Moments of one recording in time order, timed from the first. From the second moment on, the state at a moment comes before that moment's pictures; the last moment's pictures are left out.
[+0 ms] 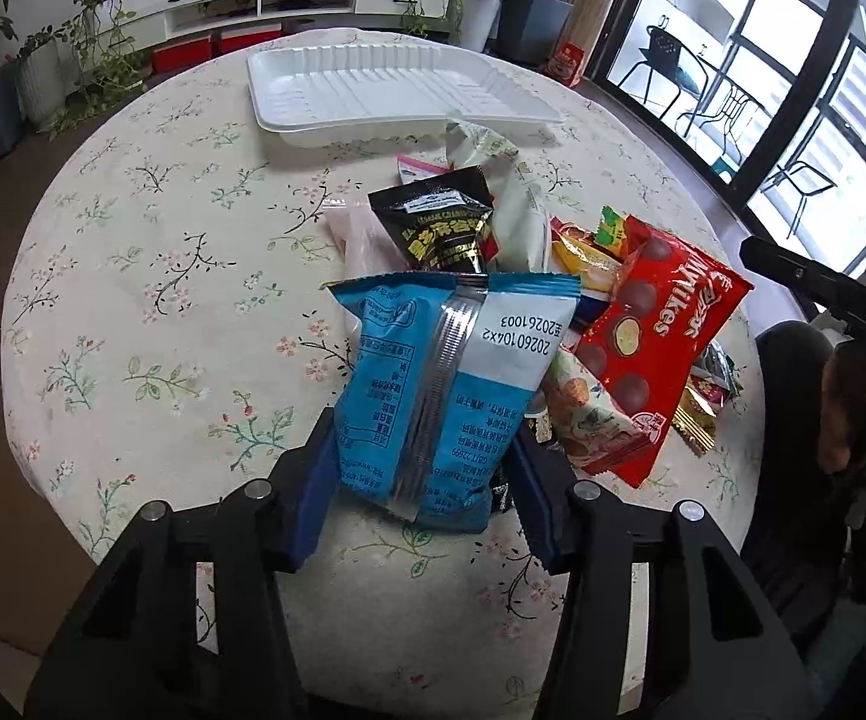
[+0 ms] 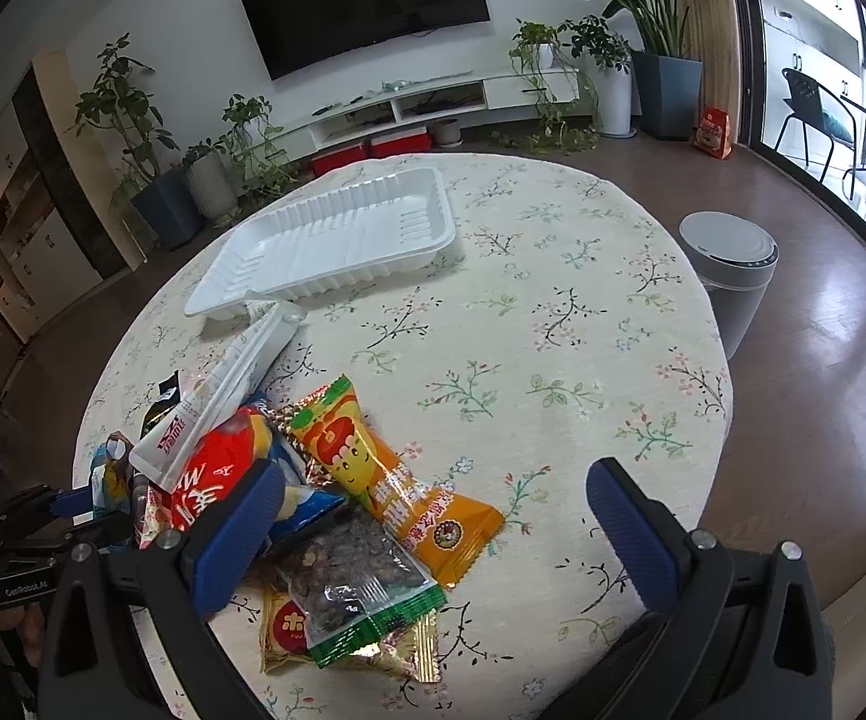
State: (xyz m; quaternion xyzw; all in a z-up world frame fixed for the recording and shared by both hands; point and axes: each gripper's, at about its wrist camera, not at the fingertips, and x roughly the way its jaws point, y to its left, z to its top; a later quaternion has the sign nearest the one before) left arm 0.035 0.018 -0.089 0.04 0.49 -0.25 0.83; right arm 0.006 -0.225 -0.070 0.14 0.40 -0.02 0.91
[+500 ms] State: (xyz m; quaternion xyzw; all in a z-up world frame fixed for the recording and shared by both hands) left arm 0.020 0.047 -0.075 -0.01 0.47 -0.26 0.84; right arm -0.010 -0.217 -0.057 0.17 0.39 0.03 0.91
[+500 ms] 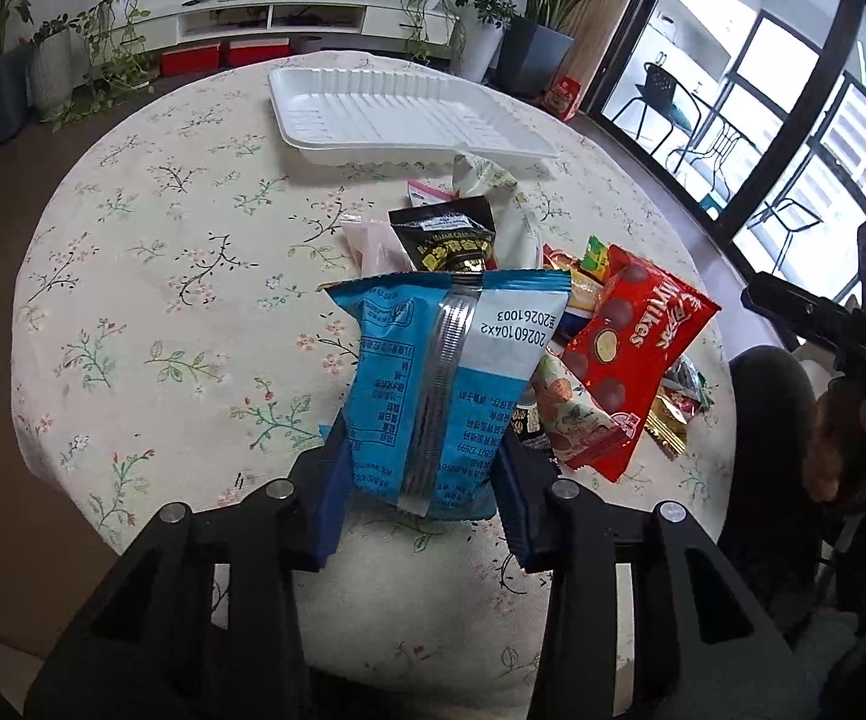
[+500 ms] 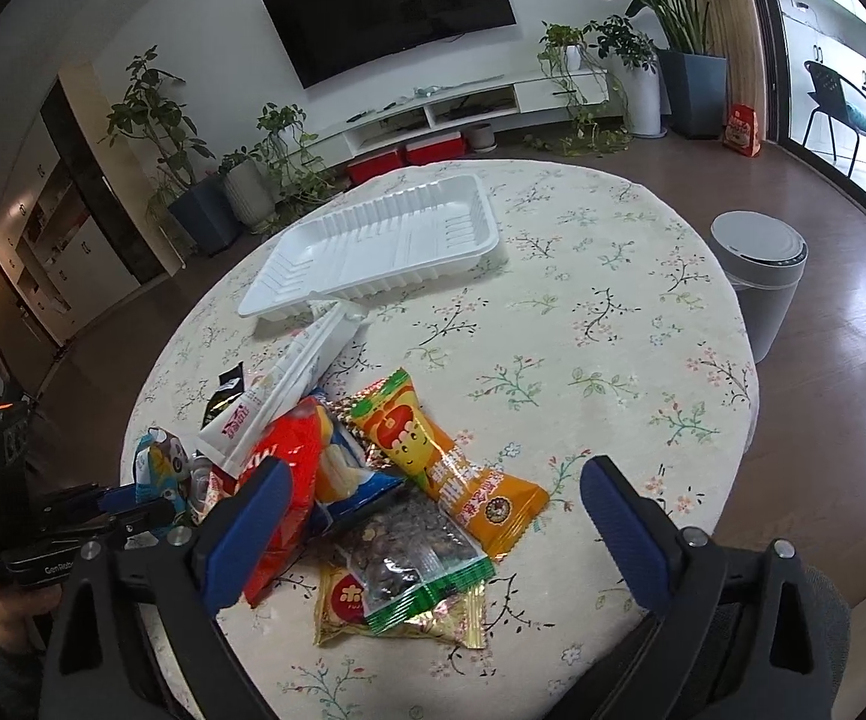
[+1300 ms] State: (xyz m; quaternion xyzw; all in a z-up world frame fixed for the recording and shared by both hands) left arm 0.003 0.089 -0.071 -0.11 0.43 -0.28 0.85; right arm 0.035 -0.169 -0.112 0.38 0.47 0.10 0.79
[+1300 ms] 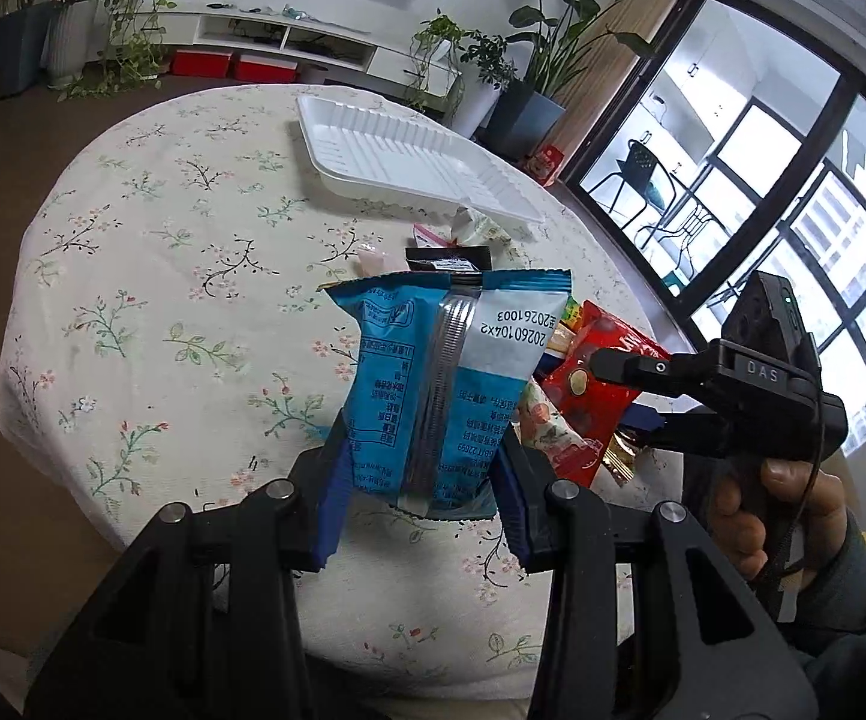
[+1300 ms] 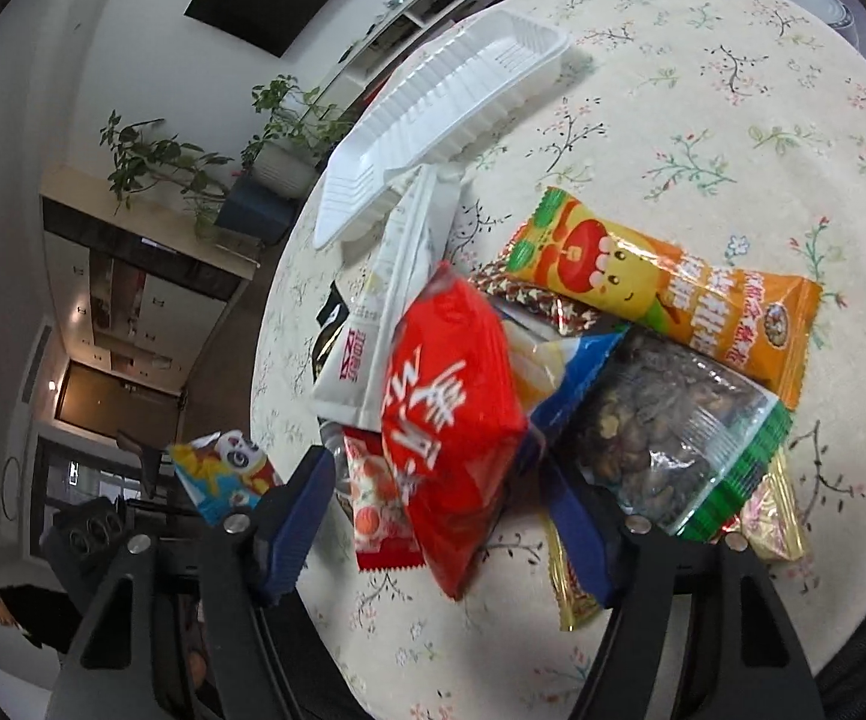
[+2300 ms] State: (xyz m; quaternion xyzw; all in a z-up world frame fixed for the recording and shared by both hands) left arm 0.001 0.094 -0.070 -0.12 0.42 -0.28 0.85; right arm 0.011 -0.199 -0.073 0.39 0.38 0.15 0.82
